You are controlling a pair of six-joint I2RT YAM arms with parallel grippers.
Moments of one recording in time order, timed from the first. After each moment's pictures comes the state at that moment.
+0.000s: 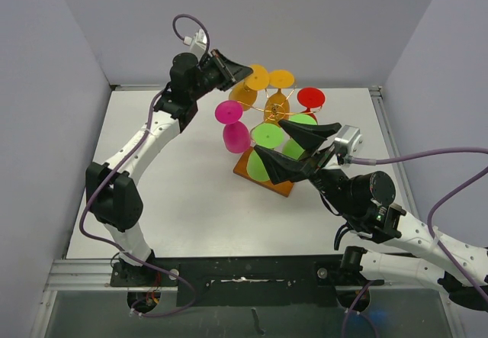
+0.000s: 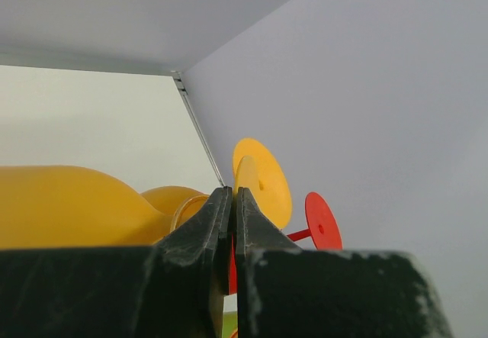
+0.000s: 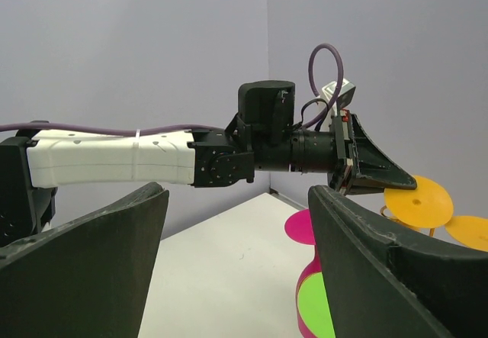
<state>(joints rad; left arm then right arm) -0.44 1.77 1.65 0.13 0.34 -0.98 1.12 0.81 0.96 0.34 0.22 -0.07</state>
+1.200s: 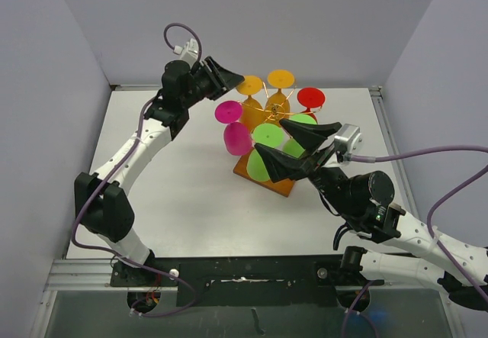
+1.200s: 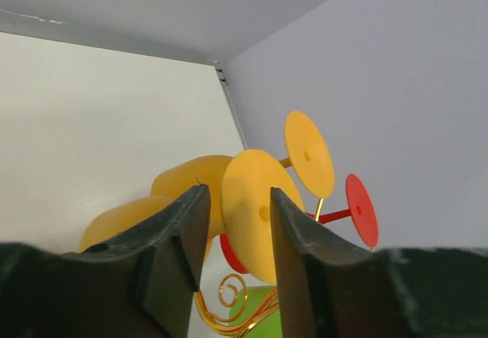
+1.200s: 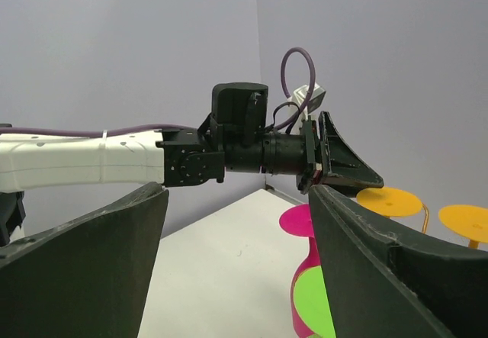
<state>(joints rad) -0.42 1.66 1.53 0.06 0.30 -0.93 1.12 0.81 0.96 0.34 0.24 -0.06</state>
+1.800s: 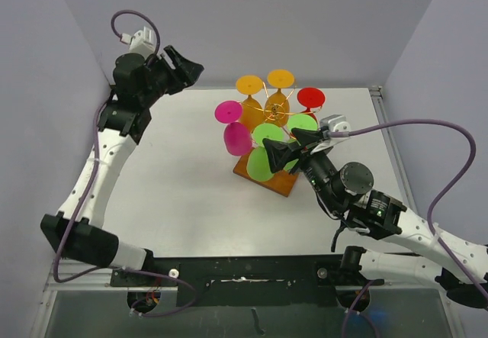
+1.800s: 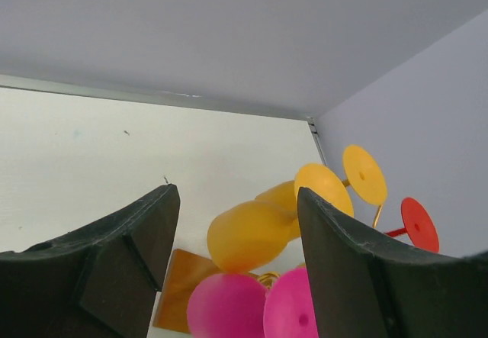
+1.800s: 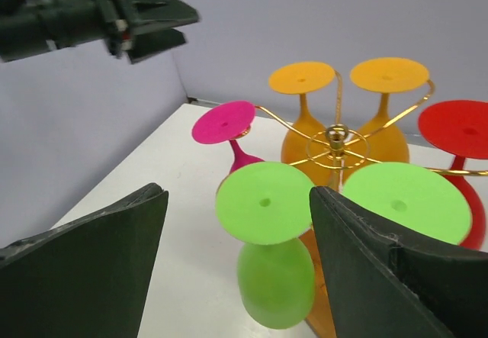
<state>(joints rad) -0.28 1.50 1.61 -0.26 0.17 -0.67 1.12 0.87 1.03 0.00 0.58 0.11</state>
